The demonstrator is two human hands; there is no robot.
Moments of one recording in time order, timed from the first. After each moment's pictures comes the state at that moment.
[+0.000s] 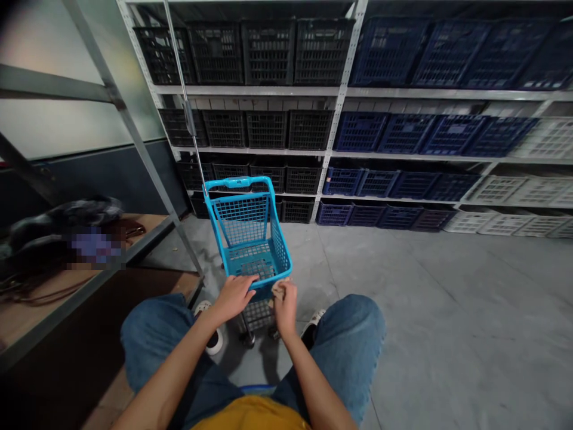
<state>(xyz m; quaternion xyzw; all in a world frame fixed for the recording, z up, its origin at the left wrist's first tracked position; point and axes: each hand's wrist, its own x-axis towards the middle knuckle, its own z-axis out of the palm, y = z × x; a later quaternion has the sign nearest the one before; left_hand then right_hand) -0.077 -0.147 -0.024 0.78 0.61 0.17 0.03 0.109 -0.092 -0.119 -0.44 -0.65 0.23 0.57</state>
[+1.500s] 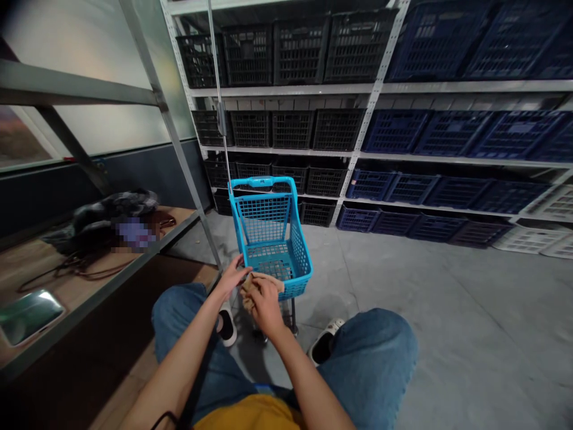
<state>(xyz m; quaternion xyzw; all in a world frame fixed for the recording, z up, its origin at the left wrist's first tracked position) -0.137 -0.129 -0.038 0.33 0.62 0.59 0.41 0.032 -0.129 -0.072 -0.23 -0.87 0.13 0.42</state>
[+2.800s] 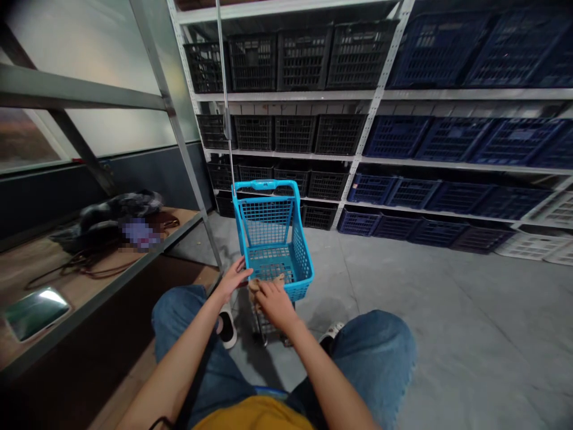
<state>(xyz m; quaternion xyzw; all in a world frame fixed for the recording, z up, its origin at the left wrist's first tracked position) -0.142 -0.138 -0.038 0.33 0.59 0.58 0.45 0.051 -0.102 -0.062 -0.17 -0.96 0.01 0.23</state>
